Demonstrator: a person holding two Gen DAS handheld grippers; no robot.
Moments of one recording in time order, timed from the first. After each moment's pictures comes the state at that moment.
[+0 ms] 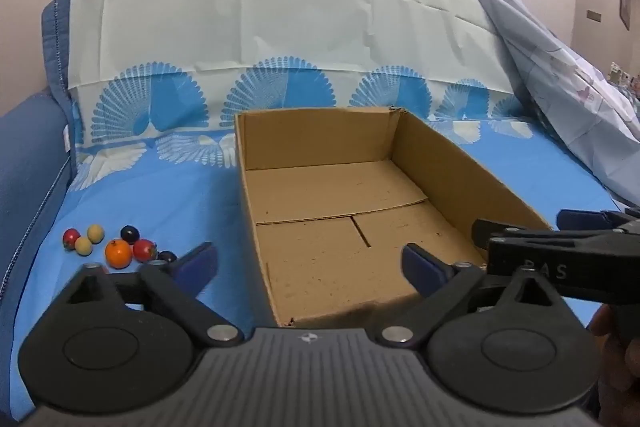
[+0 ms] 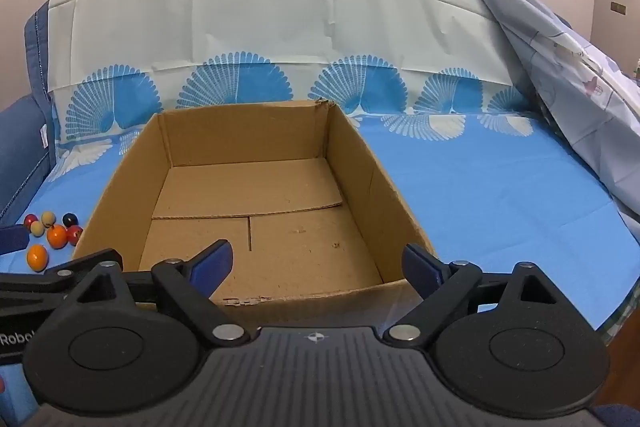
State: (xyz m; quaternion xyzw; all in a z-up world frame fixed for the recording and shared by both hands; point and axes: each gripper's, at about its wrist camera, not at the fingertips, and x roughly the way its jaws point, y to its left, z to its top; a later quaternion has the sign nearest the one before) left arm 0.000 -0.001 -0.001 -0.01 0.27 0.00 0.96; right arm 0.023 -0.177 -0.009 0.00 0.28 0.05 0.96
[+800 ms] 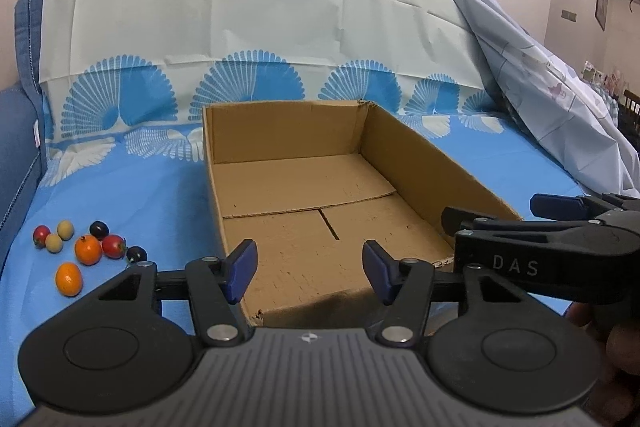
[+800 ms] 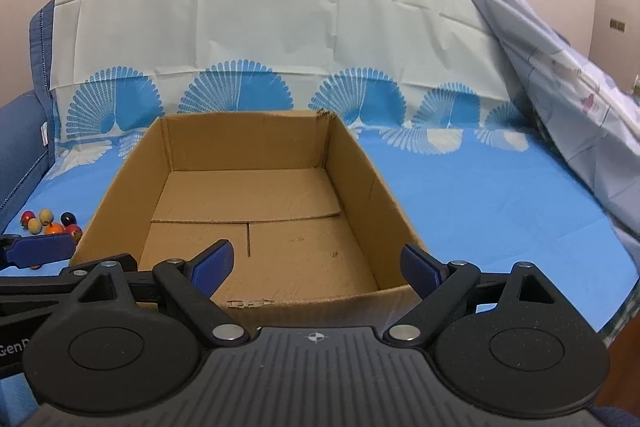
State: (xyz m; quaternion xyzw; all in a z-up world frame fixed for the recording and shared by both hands) left arm 0.002 0.002 -0.005 0.00 0.31 -0.04 0.95; right arm 0.015 -0.169 -0.005 -0.02 0.26 0.04 0.96
